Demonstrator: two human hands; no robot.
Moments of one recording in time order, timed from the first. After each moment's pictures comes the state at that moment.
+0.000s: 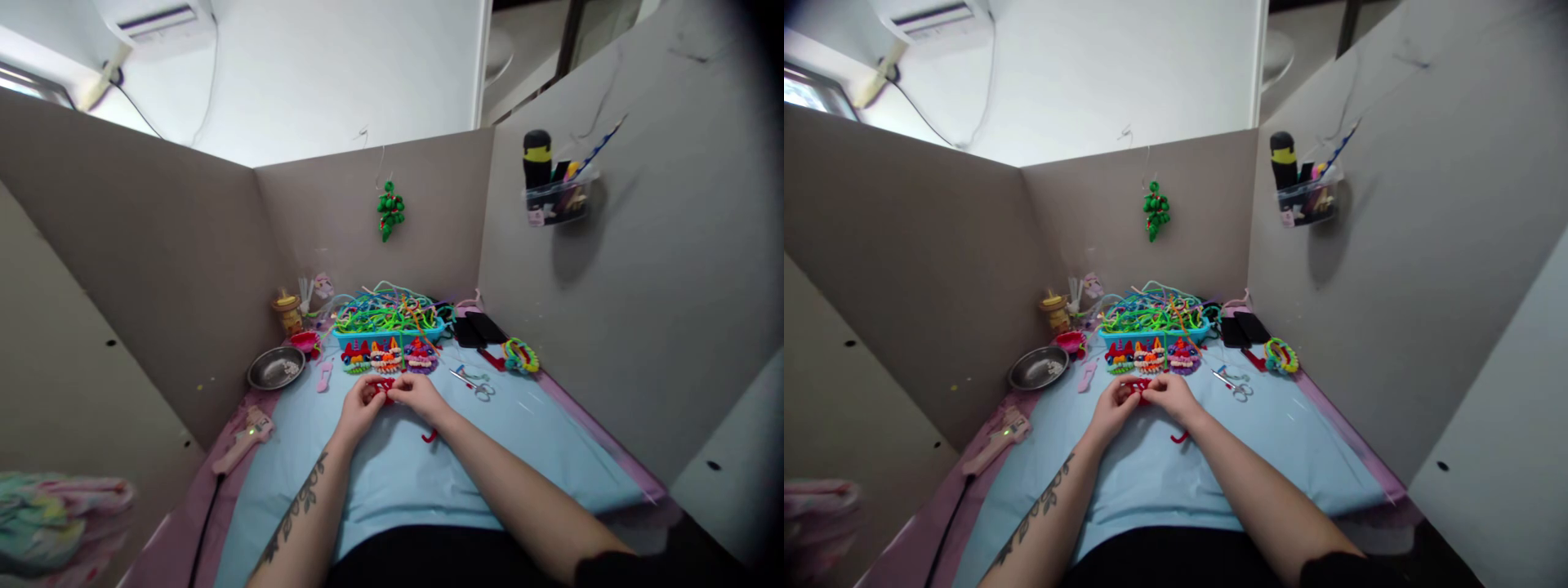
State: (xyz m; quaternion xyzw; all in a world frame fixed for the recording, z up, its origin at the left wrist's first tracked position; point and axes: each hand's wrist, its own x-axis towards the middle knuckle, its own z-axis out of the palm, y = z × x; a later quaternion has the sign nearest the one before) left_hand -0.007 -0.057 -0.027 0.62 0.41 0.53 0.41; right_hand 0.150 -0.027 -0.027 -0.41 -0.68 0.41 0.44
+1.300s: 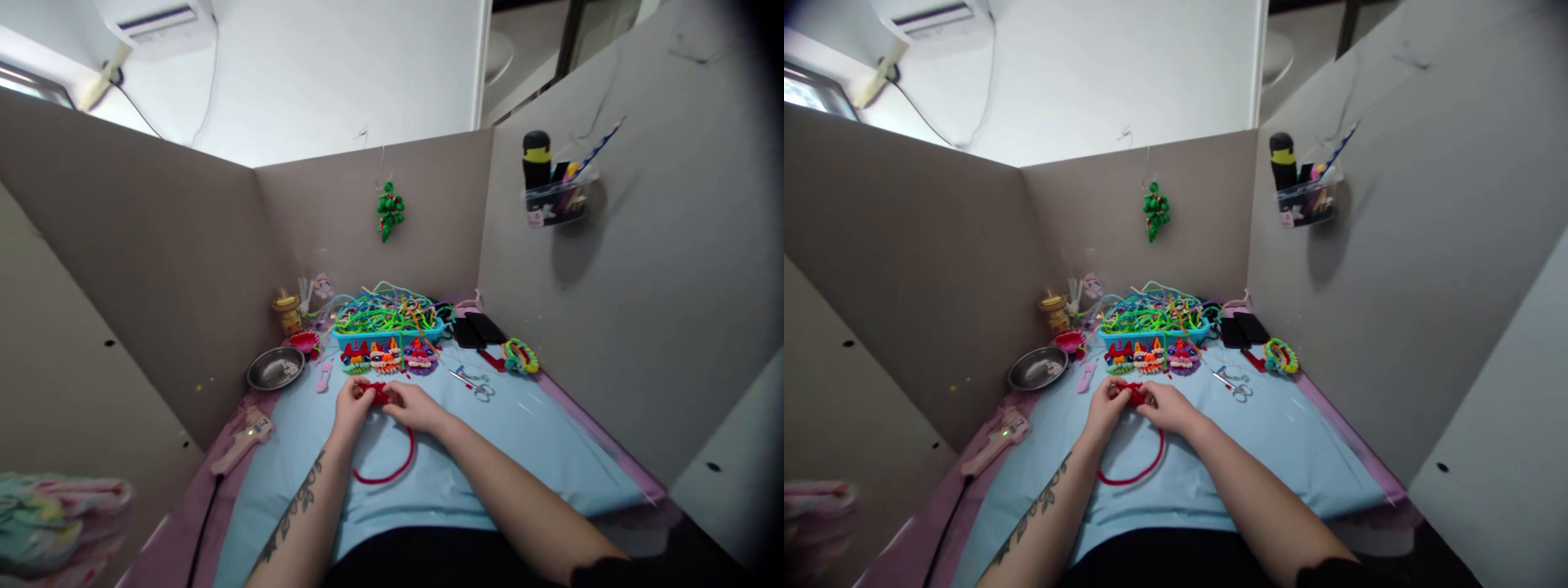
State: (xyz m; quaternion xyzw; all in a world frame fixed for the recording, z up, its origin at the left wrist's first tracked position) left_hand -0.013 -0.044 -0.038 0.51 0.50 0.59 0.38; right_hand 0.150 -0.034 -0.031 -0.38 -0.81 0.28 0.34
